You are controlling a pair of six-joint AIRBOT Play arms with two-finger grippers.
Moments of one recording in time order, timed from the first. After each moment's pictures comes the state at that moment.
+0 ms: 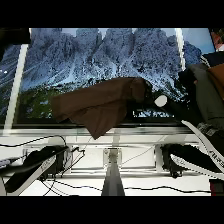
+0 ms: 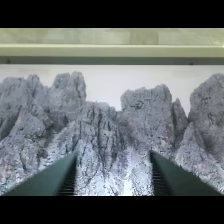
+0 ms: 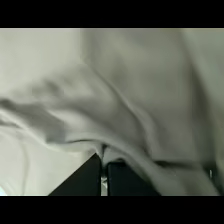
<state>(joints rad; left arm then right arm) 0.00 -0.93 1.24 1.48 -0.63 -1.46 0.42 -1.20 0.63 -0.76 0.61 1.43</state>
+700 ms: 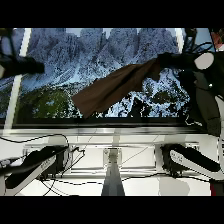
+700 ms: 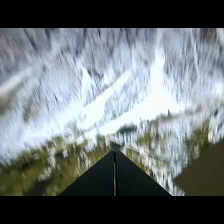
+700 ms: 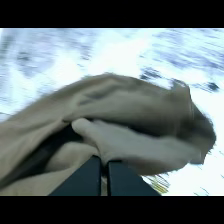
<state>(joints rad) 0.00 -0.99 1.12 1.55 -1.04 -1.36 0.01 -1.19 1.15 -1.19 0.86 1.40</state>
